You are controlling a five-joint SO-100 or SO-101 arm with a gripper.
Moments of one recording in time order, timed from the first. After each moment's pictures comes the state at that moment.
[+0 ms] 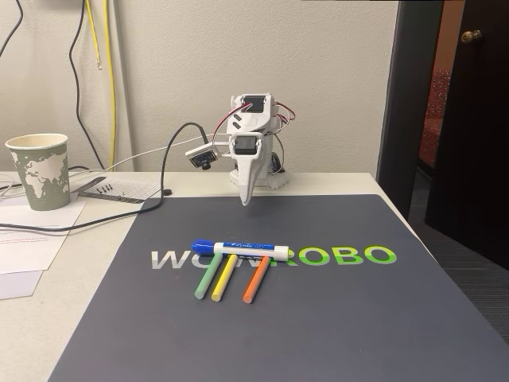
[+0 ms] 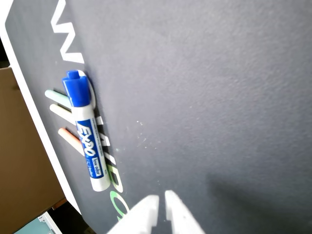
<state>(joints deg) -2.4 188.7 174.5 59.3 2.9</state>
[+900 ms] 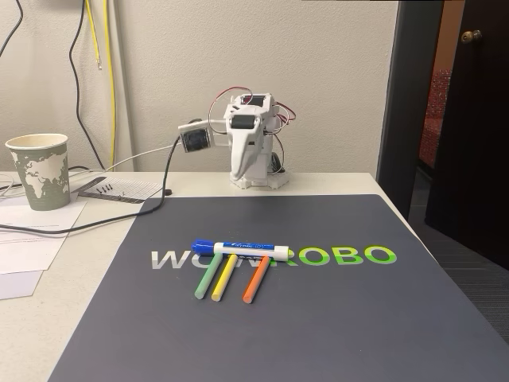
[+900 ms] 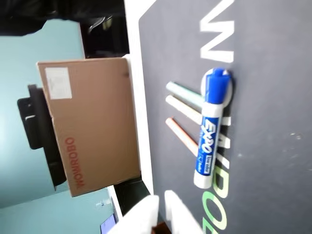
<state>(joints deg) -2.6 188.7 174.5 33.5 -0.3</state>
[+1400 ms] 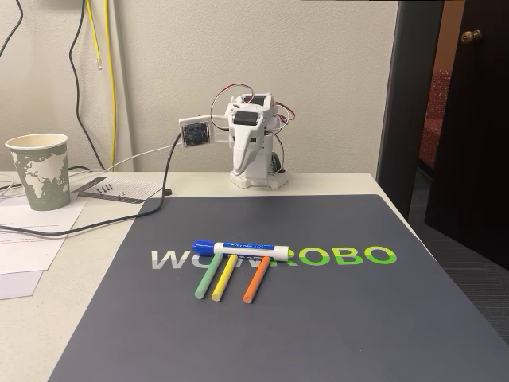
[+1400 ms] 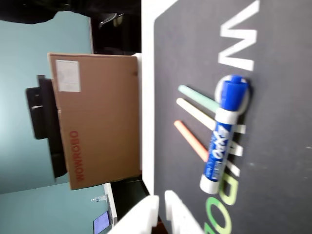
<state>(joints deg) -2.6 186.6 172.3 31.6 -4.7</state>
